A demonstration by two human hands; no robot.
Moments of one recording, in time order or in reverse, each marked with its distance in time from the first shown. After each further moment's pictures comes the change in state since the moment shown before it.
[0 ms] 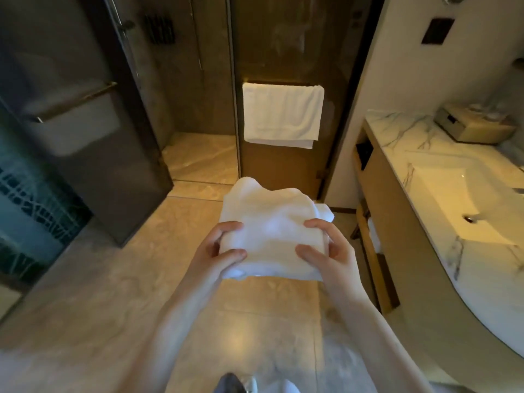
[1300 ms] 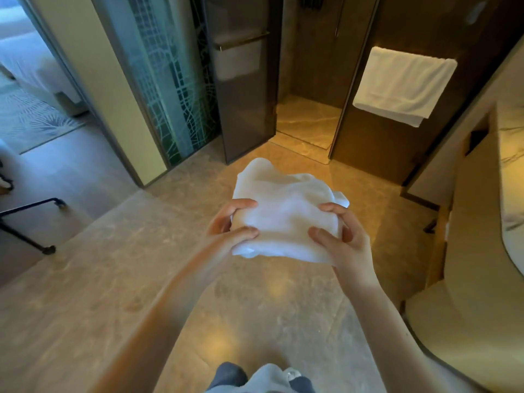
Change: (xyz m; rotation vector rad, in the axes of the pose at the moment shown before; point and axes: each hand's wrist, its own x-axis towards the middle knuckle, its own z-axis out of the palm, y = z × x) left_hand -0.442 -0.019 0.065 0.106 0.417 0.020; right_hand -0.349 0.006 -0.021 0.048 -0.406 0.024
